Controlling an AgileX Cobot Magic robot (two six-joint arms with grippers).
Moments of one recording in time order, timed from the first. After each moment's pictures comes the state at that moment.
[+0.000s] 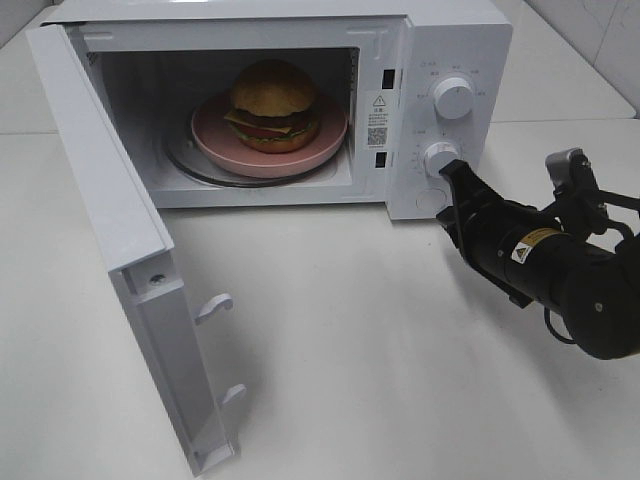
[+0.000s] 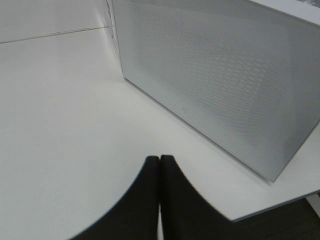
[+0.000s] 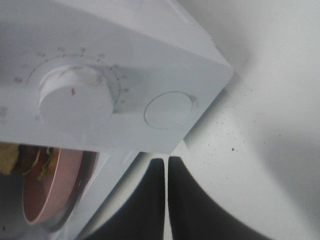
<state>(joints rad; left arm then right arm) -0.26 0.00 -0.50 -0.07 1.05 0.07 0.42 1.95 -0.51 0.12 -1.00 1.03</state>
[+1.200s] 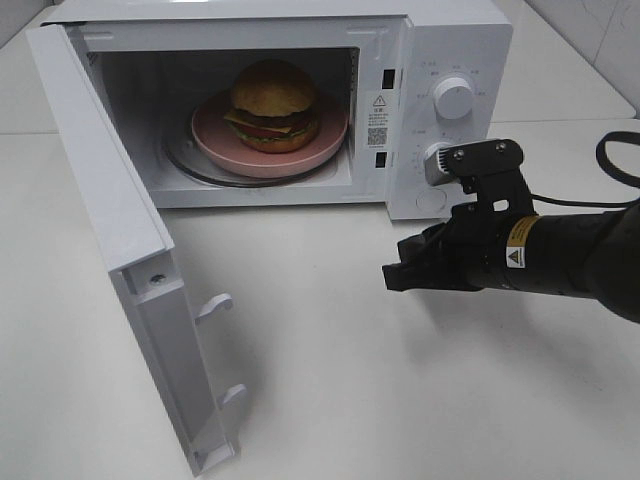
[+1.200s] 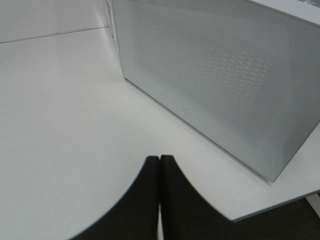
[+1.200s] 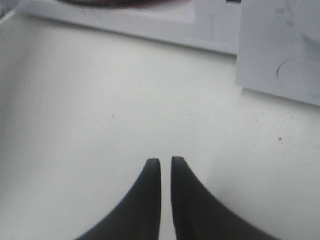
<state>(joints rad) -0.26 0.00 -0.50 -0.07 1.05 0.07 0.42 1.77 -0.56 -0.42 -0.51 0.37</state>
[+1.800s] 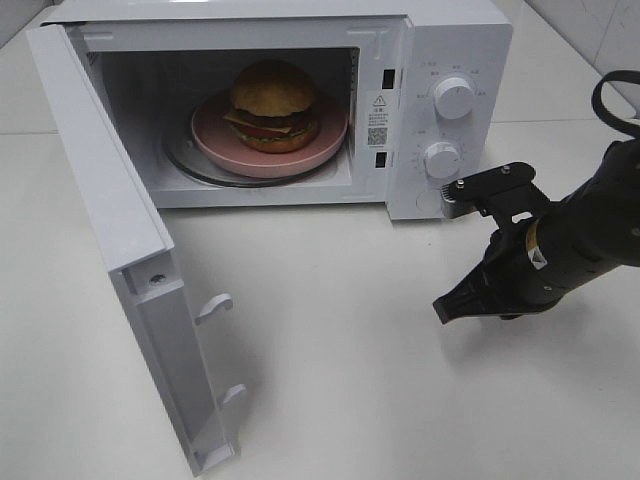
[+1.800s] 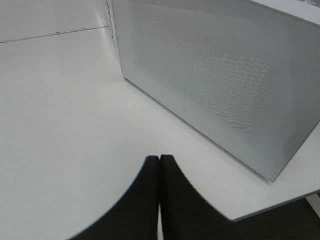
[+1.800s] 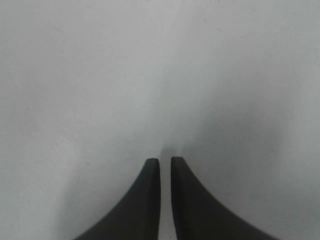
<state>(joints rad) -0.26 0.00 -0.50 -0.07 1.05 0.07 0.42 1.74 -0.68 -0.57 0.13 0.50</state>
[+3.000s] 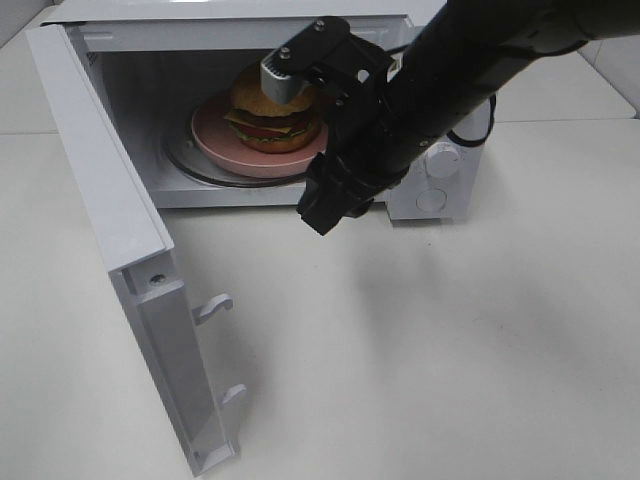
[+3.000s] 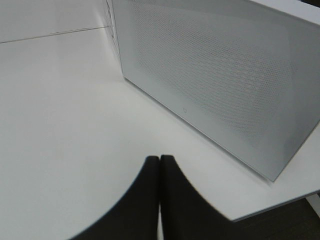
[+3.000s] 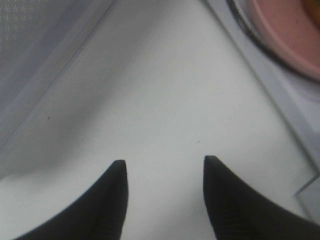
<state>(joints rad) -0.26 0.00 -0.50 -0.07 1.05 0.07 0.64 1.74 -1.20 0.25 0.51 -0.69</state>
